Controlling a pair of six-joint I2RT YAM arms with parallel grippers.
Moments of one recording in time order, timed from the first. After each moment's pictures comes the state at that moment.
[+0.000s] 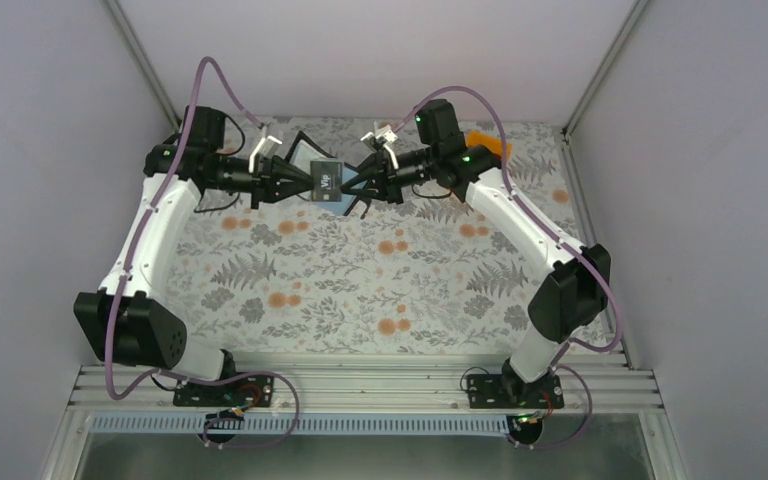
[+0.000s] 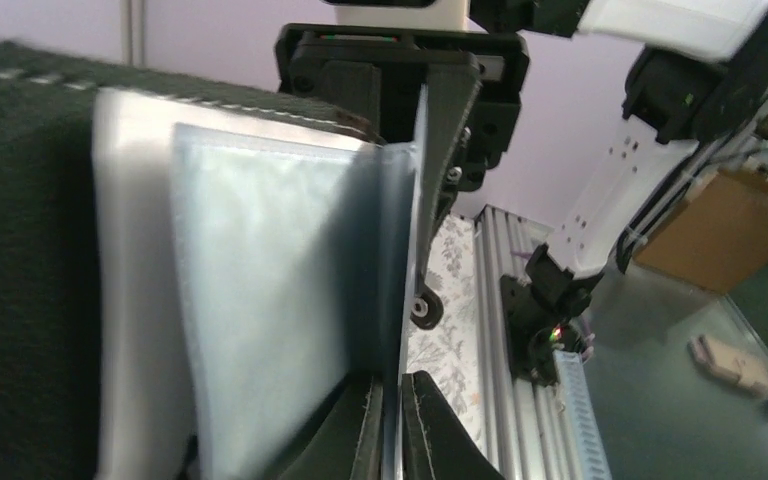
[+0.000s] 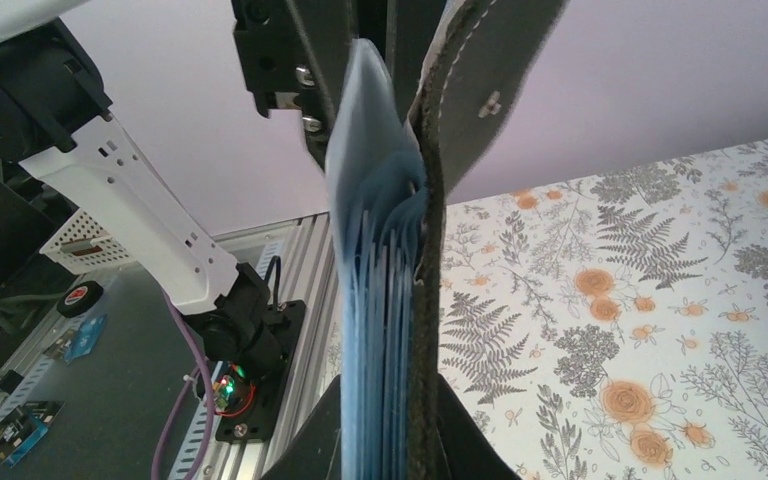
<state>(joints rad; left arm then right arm) -0.08 1.46 1.51 -1.05 1.31 0.64 0.55 1.70 1.64 -0.52 -1.12 -0.24</state>
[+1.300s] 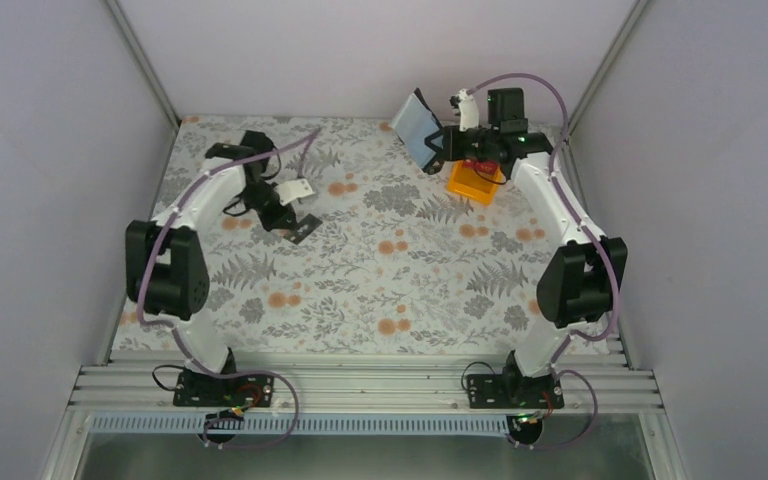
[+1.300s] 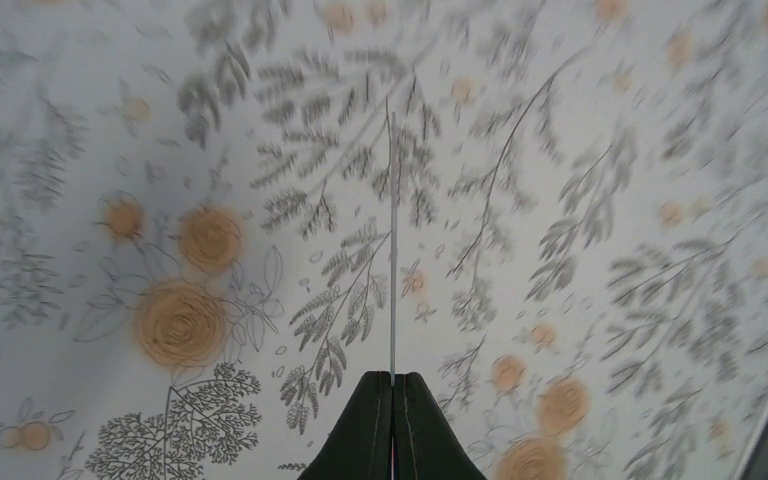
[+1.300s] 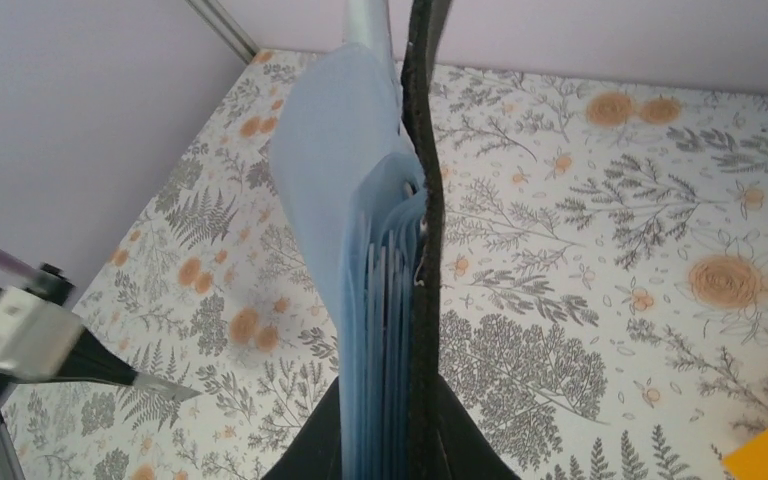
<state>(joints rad) -0.15 1.72 1.47 -1.14 0.46 0.84 0.19 1.74 1.64 -0.55 -0.62 0.11</state>
